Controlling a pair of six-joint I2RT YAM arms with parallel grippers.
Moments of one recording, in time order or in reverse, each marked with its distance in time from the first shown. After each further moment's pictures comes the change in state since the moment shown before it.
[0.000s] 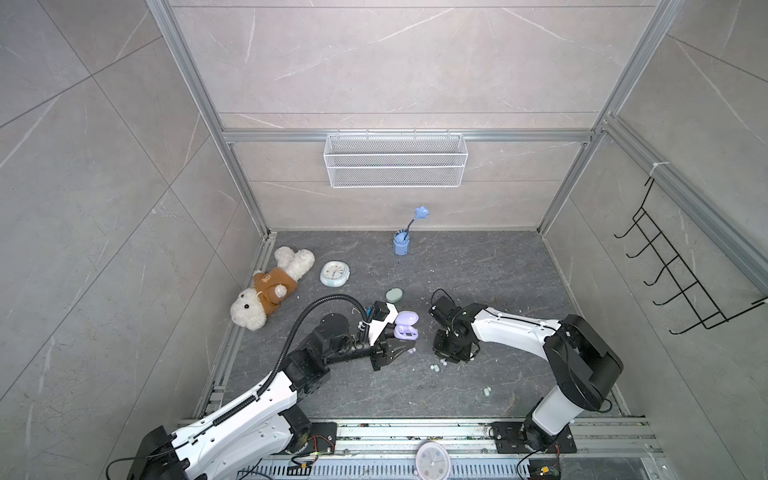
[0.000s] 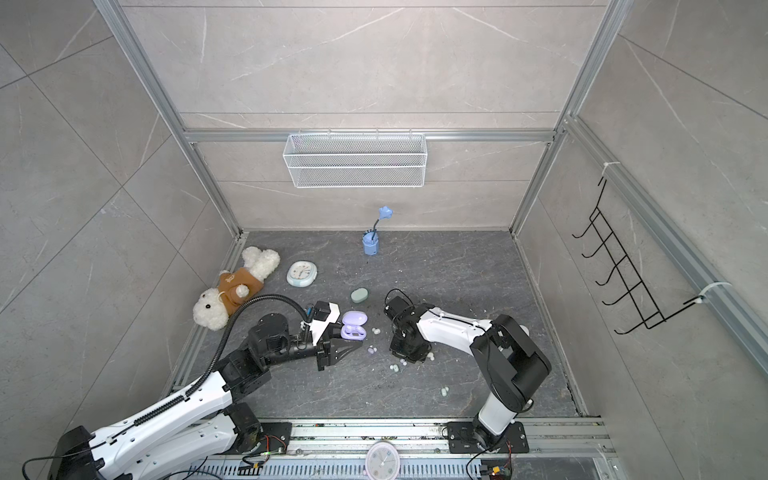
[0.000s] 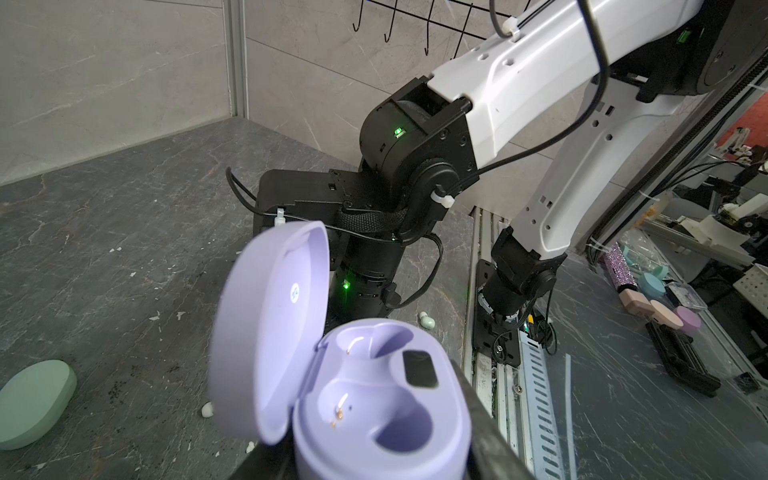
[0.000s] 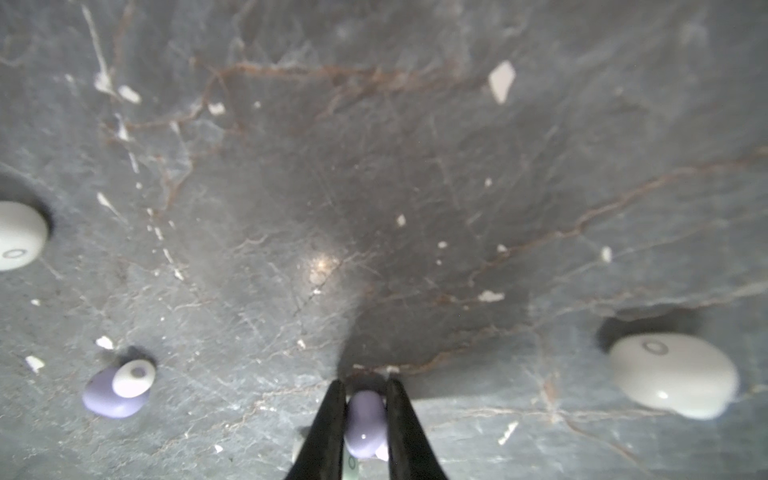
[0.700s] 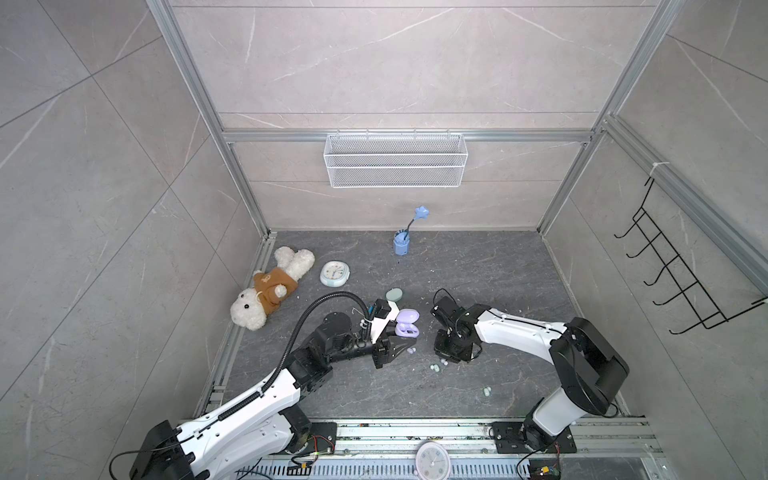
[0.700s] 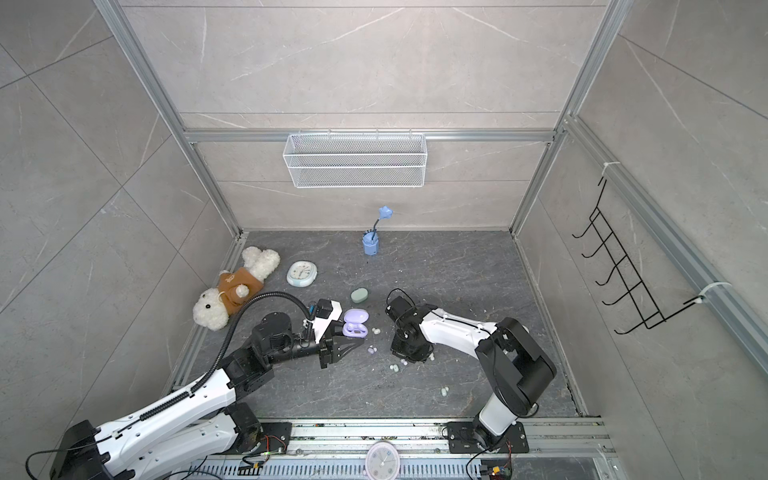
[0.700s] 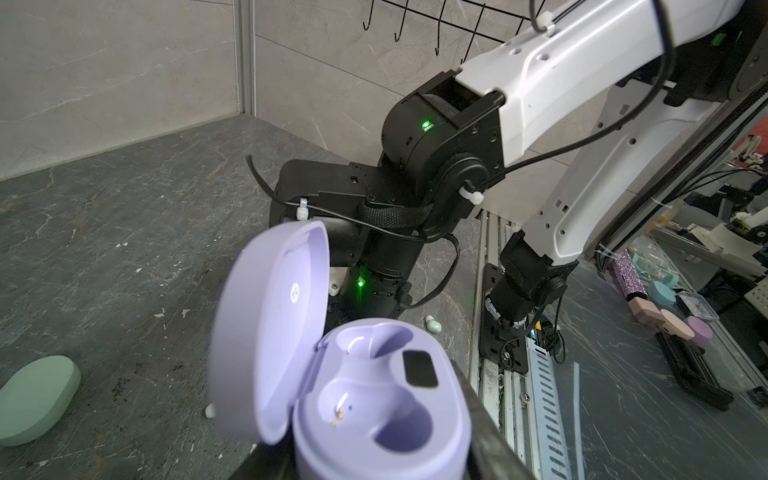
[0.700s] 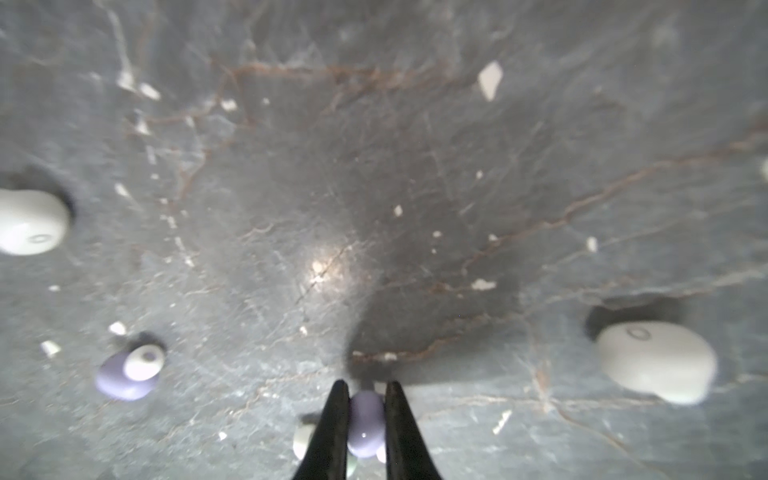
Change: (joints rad) left arm 0.000 0.049 -0.001 0.047 -0.019 -0.016; right arm -0.010 -0.055 -0.015 0.000 0.002 -0.005
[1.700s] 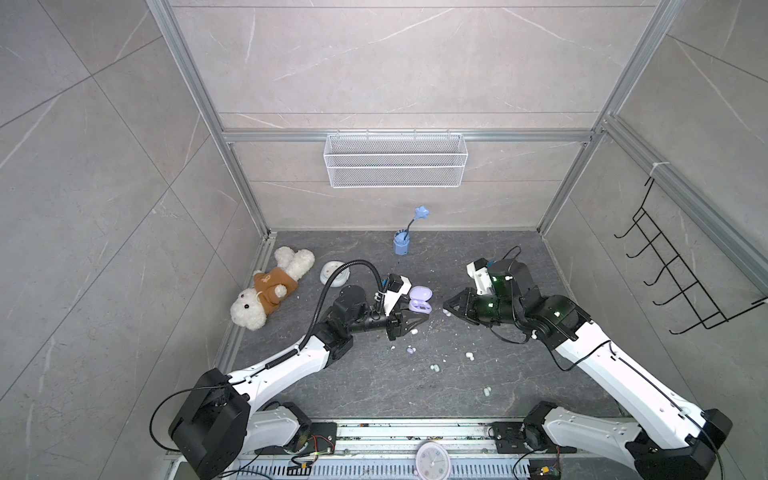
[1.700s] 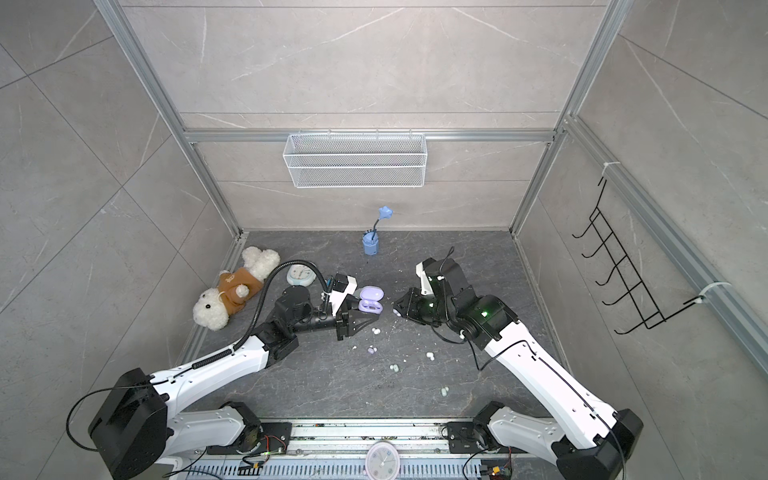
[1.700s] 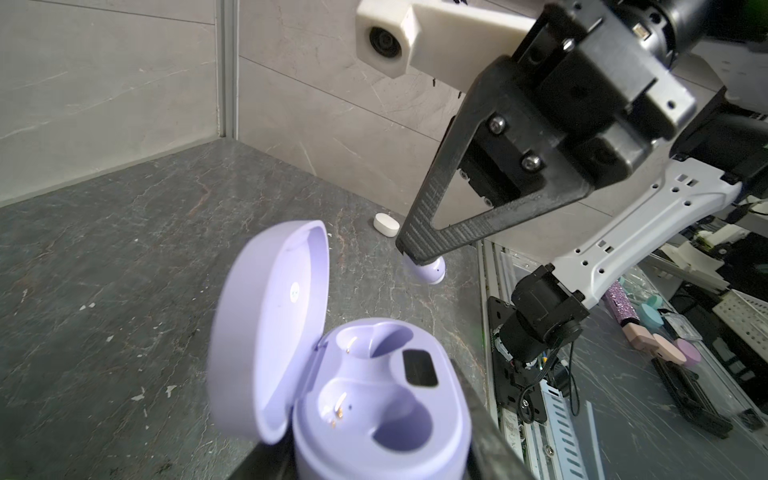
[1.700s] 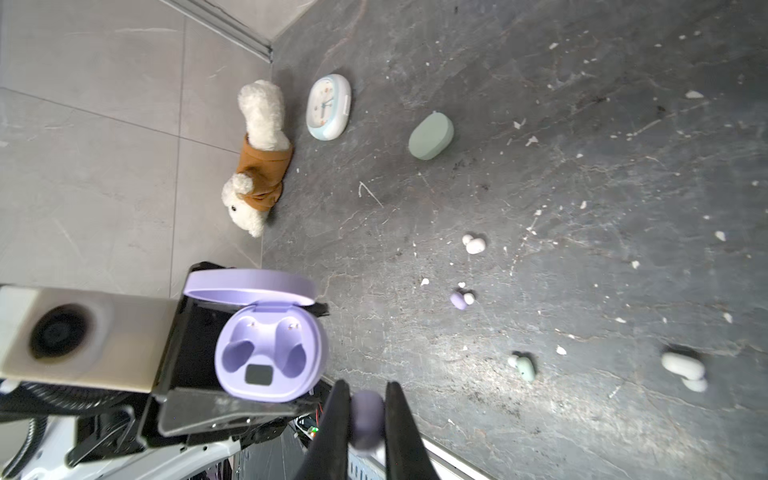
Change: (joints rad) left arm 0.106 0.343 0.154 0.249 0.197 -0.029; right arm -0.074 -0.504 0.271 -0.055 -0.159 -0.182
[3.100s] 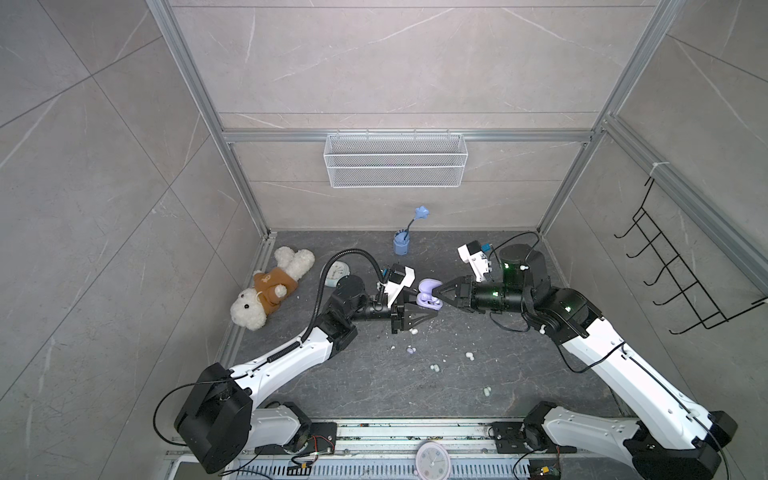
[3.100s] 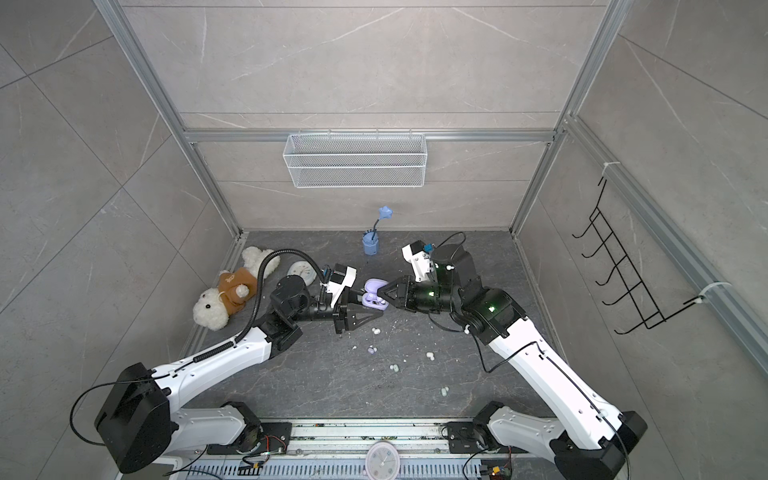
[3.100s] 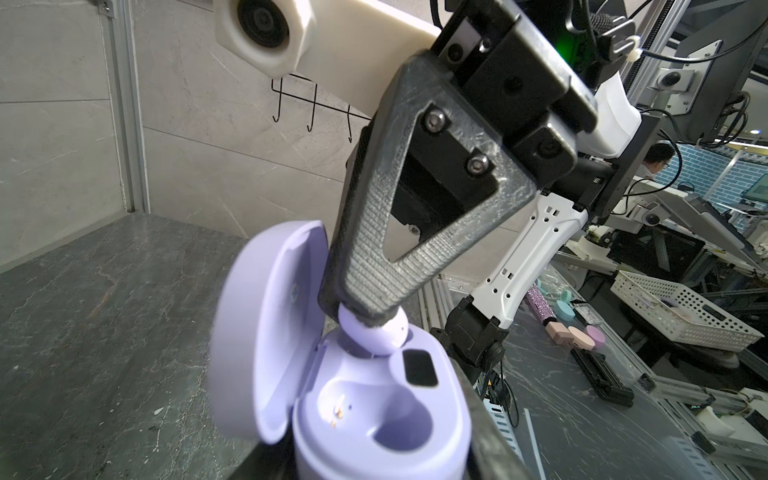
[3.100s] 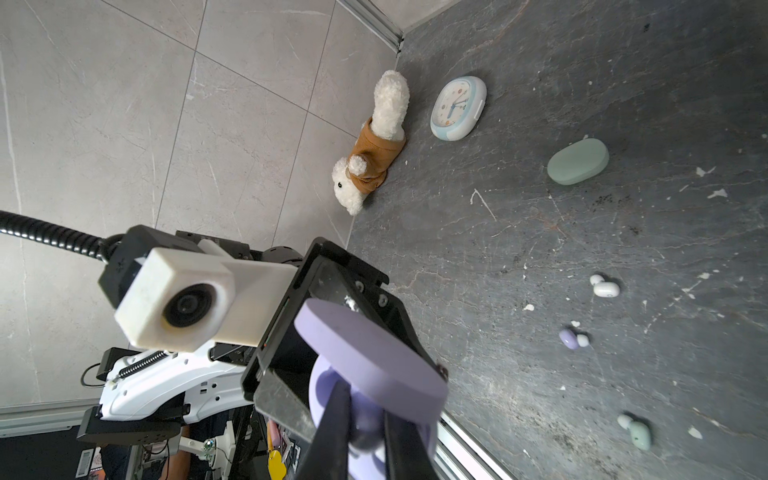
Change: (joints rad) left arm -0.002 0.039 0.098 0.144 0.200 -0.090; right arm 0.000 0.023 0.109 0.111 -0.206 -0.045
